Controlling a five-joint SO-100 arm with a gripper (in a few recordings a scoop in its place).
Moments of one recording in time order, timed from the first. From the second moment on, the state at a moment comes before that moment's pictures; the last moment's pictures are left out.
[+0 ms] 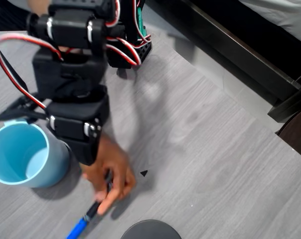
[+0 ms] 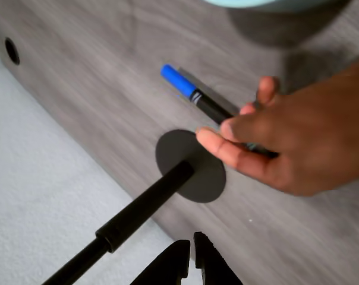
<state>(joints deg) 6.6 100.6 72.2 76.9 9.8</state>
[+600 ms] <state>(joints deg) 8.8 99.6 72.2 76.6 6.2</state>
